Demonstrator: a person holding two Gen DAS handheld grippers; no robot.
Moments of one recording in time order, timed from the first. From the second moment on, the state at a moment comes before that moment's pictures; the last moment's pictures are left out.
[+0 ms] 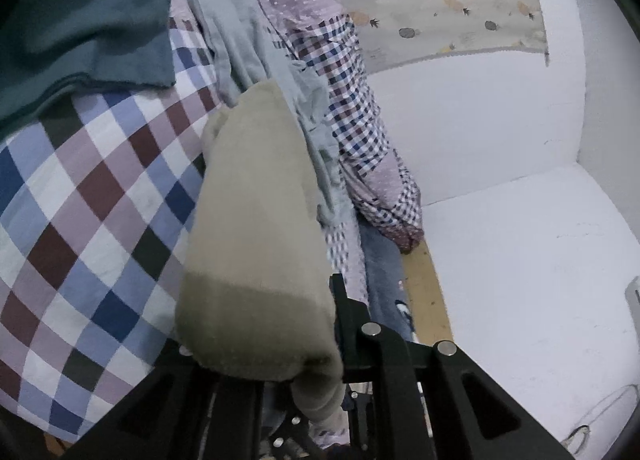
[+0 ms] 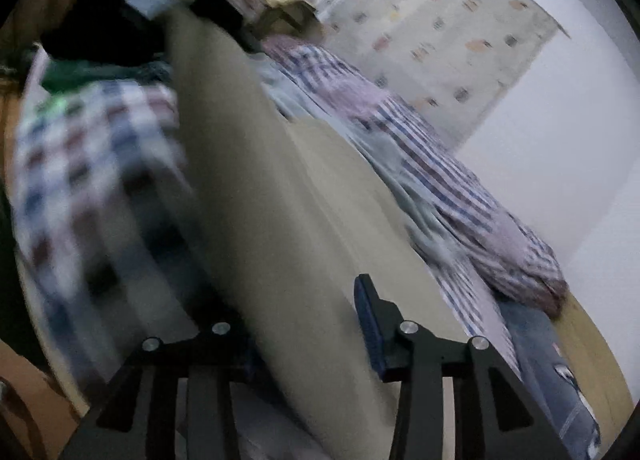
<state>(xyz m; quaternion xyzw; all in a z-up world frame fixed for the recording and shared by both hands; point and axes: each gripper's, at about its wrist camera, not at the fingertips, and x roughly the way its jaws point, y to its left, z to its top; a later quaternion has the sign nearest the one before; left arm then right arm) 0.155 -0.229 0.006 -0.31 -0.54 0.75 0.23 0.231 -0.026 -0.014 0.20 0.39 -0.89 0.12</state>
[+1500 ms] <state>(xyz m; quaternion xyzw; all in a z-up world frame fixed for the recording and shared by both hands) 0.195 -0.241 0.050 -0.25 -0.52 0.78 0.24 0.275 0.179 0.081 0.24 0.21 -0.95 -0.03</state>
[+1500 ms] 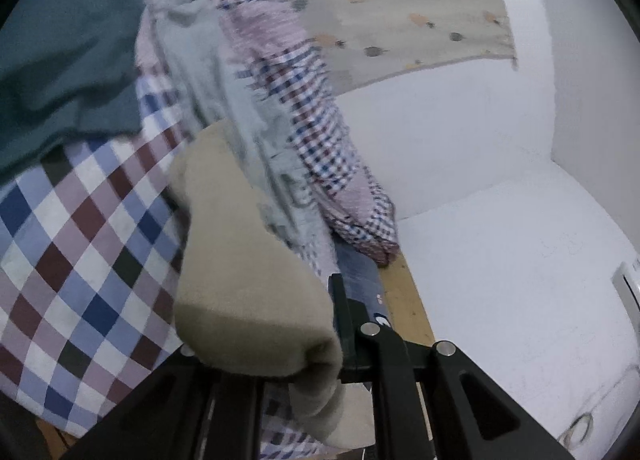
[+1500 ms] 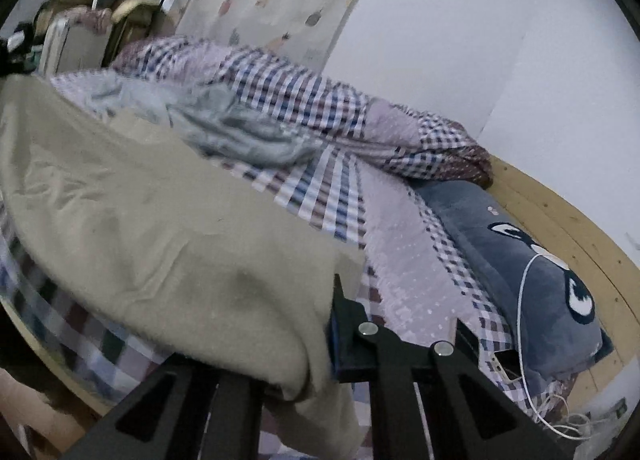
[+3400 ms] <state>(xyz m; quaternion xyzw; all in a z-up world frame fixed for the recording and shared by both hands) -0.045 -0.239 0.025 -0.38 -0.50 0.78 0.09 -0.053 0.297 0.054 0.50 -0.12 -0.85 0.03</state>
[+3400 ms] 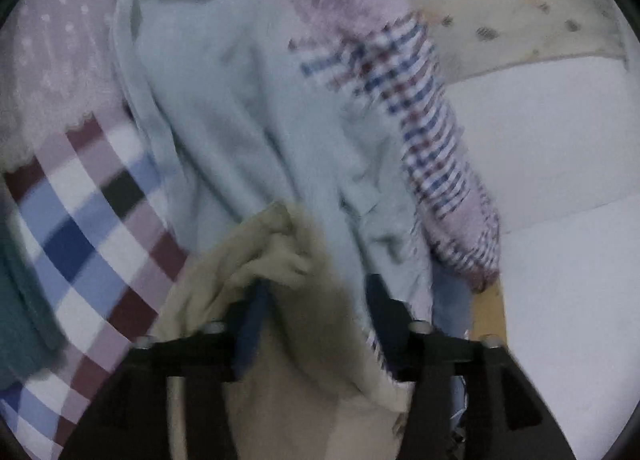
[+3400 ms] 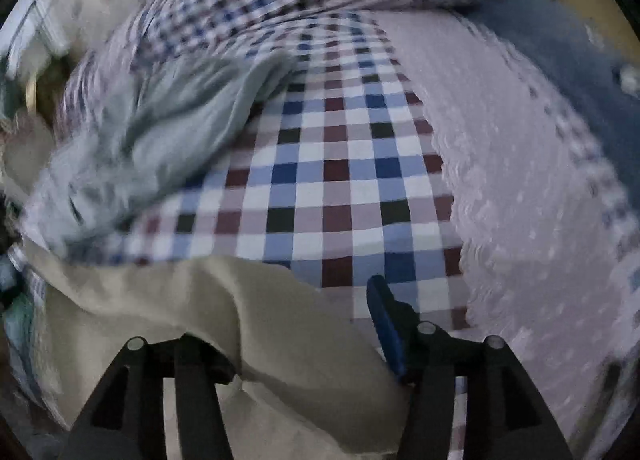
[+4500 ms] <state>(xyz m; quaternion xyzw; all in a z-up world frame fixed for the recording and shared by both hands) 0.207 -0.258 -0.045 -0.44 -0.41 0.80 0.01 0.161 0.106 0.062 0.36 -0.07 -0.91 0.20</state>
